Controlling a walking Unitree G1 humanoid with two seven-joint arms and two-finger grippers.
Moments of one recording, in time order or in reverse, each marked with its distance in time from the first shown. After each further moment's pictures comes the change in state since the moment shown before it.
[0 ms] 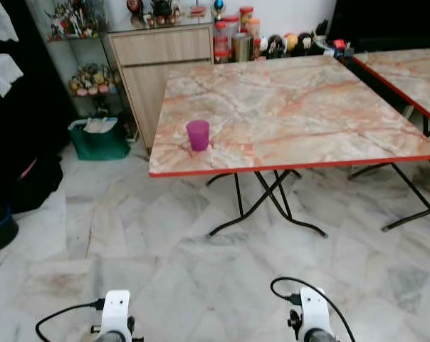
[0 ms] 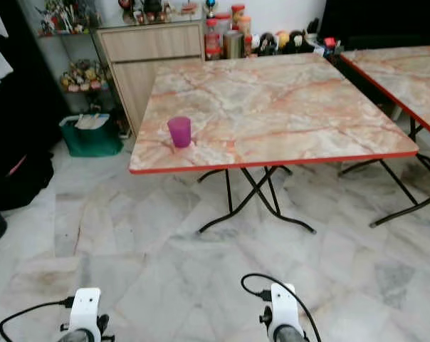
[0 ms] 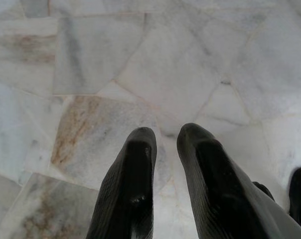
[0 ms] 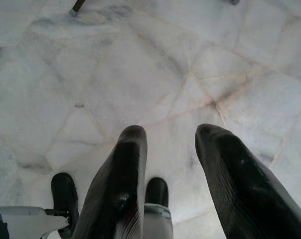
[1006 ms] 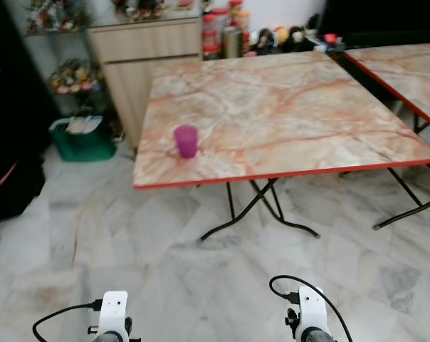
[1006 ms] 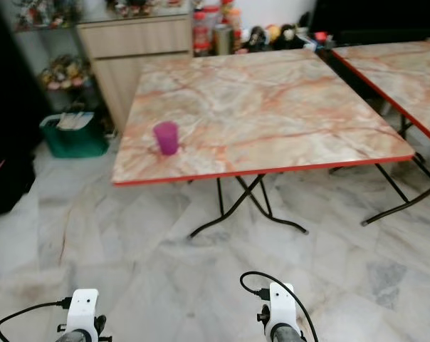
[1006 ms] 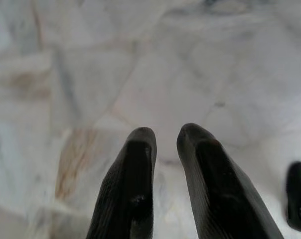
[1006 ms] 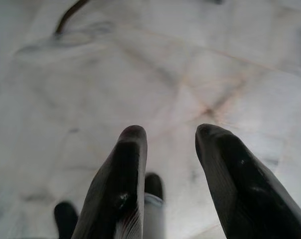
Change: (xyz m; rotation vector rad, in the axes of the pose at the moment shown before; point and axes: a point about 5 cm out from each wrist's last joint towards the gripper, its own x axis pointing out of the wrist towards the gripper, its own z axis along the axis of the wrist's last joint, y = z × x) left arm 0.000 0.002 0.001 0.013 -0.003 0.005; right arm -0.001 -0.002 -0.003 0.033 0.006 -0.015
